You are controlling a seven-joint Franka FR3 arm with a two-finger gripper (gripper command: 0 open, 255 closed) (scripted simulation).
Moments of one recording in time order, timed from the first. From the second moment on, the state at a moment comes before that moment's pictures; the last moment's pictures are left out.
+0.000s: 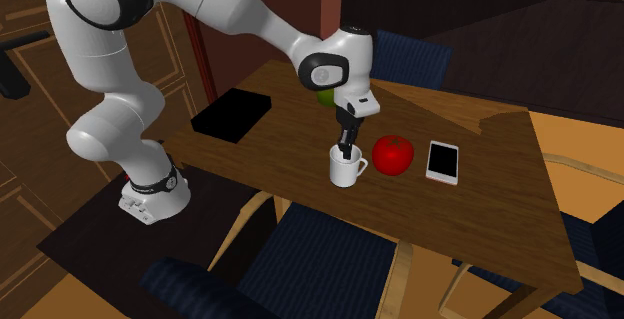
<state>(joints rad) 0.12 0.18 0.27 -2.07 -0.18 2.27 0.59</state>
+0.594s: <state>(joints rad) 0.12 0.17 0.28 -2.07 -0.17 2.25 0.59</state>
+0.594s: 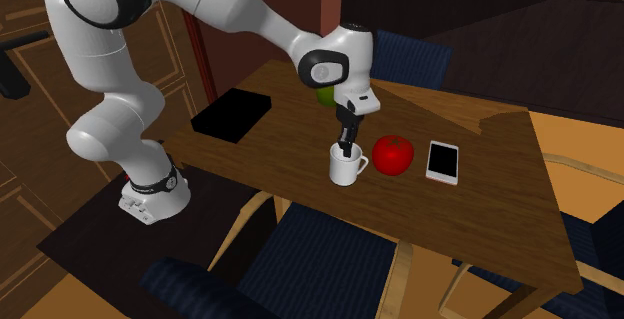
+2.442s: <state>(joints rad) 0.11 0.05 0.28 -1.83 -0.11 1.90 0.52</state>
